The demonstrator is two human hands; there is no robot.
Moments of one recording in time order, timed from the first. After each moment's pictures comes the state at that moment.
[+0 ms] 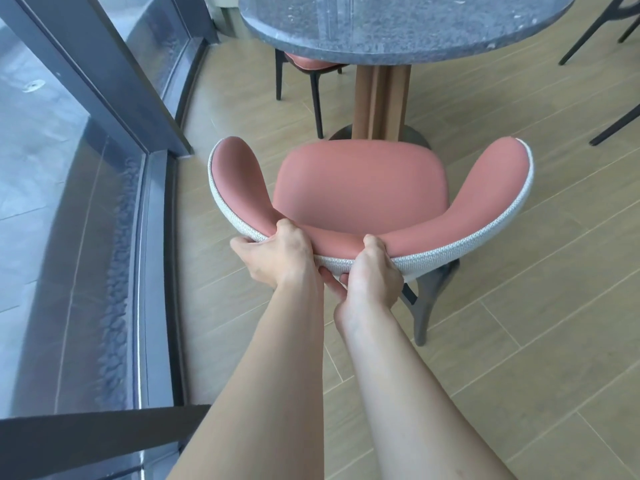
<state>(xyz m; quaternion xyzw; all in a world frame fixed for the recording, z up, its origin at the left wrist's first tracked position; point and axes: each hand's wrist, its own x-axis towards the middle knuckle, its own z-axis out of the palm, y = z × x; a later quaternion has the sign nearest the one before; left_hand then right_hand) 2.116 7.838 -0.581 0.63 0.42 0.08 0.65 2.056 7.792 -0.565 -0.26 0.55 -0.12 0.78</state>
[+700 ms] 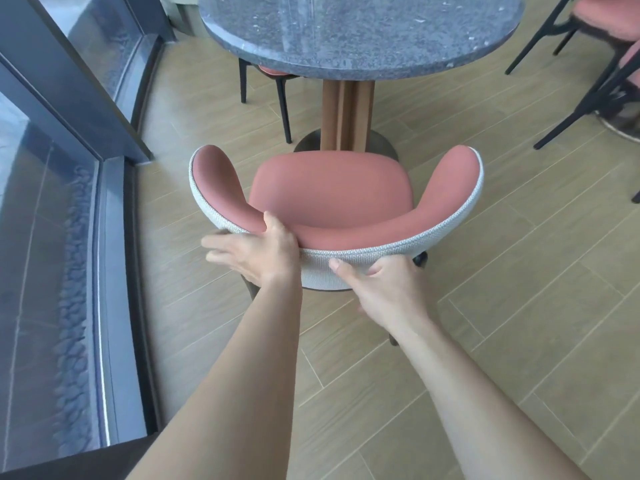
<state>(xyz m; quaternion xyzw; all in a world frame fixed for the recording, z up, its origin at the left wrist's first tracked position) 2.143 7.825 -0.571 0.73 0.31 0.12 0.60 2.031 7.732 -0.556 -0.81 0.38 0.01 0.44</state>
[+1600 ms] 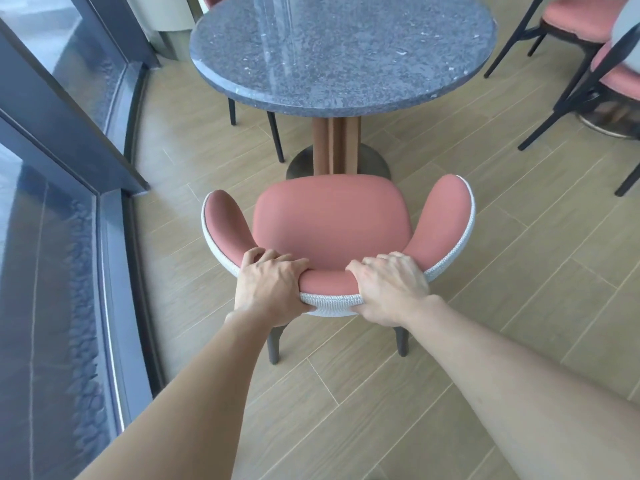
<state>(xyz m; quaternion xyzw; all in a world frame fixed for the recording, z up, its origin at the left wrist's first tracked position) 2.195 7.881 -0.560 0.93 -0.36 -0.05 -0.03 2.097 7.693 -0.558 -1.00 0.05 0.07 -0.02</state>
